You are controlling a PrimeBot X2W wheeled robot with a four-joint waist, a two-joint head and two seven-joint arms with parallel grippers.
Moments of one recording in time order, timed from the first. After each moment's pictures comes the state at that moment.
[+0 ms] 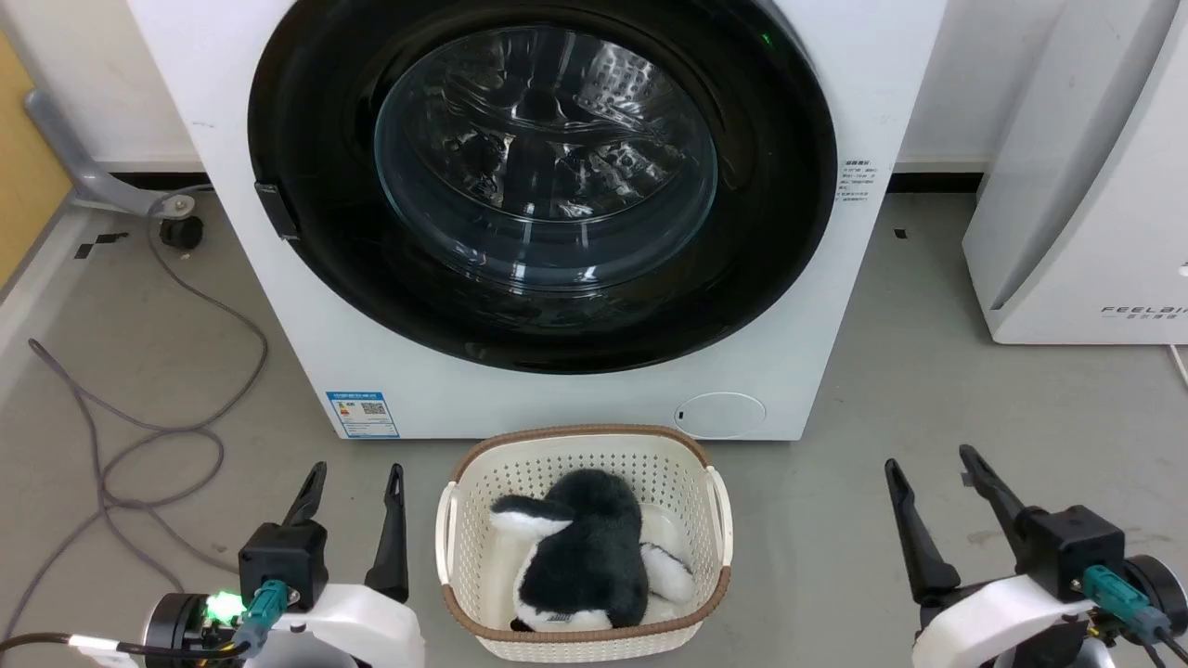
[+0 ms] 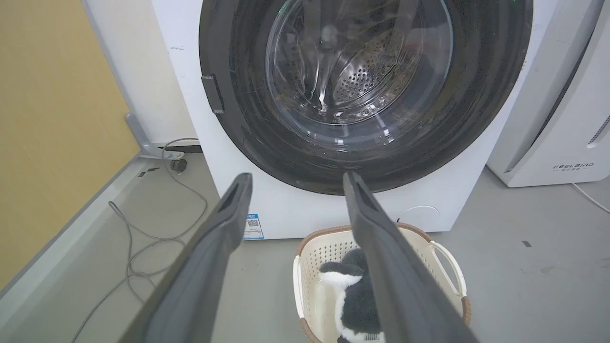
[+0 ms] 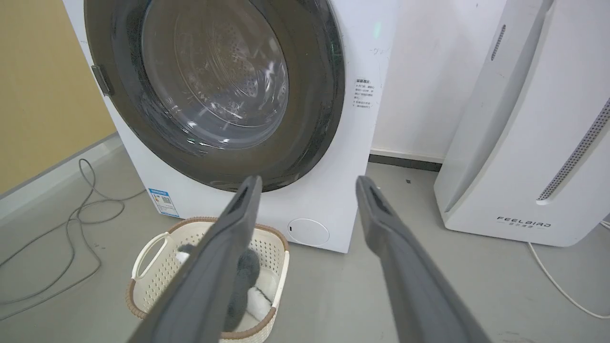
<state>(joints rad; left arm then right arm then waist) 0.02 0.05 0.00 0.01 0.00 0.00 -0.01 0.01 -0.05 -0.01 -0.01 0.03 0.12 -0.01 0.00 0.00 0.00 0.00</state>
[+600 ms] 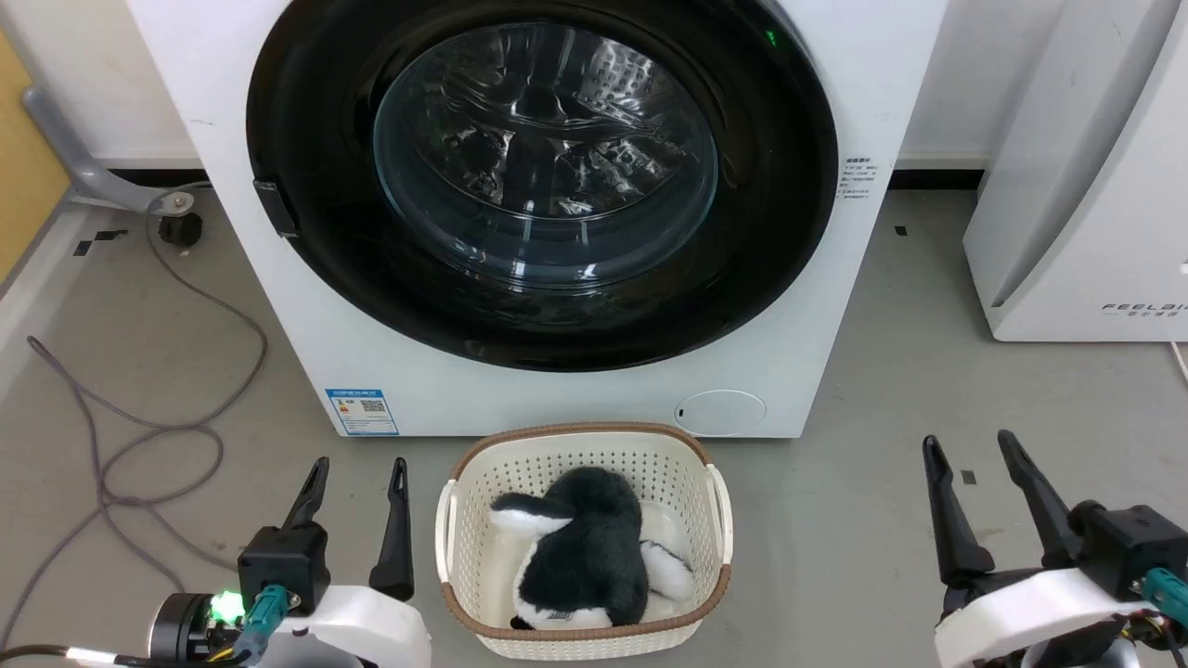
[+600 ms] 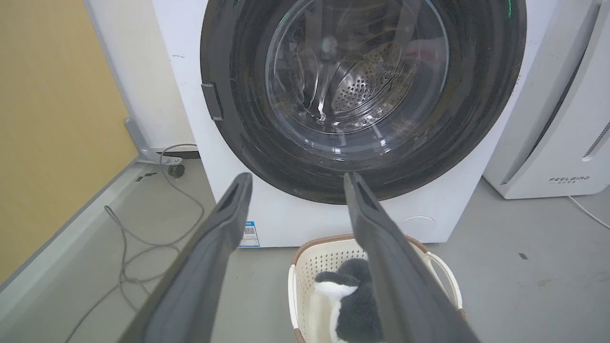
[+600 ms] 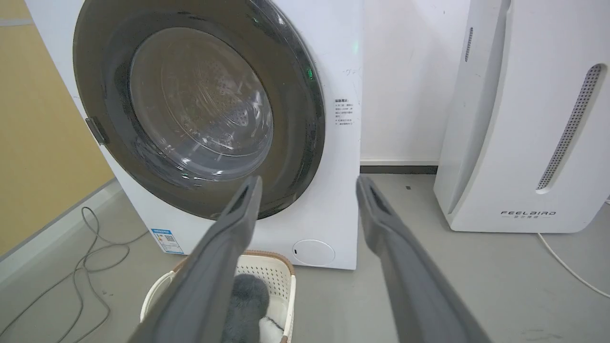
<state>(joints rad) 0.02 0.05 -0.02 0.00 -0.02 0.02 -0.05 0.01 -0.05 -0.04 -0.03 0.15 0.12 -0.05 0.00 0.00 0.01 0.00</state>
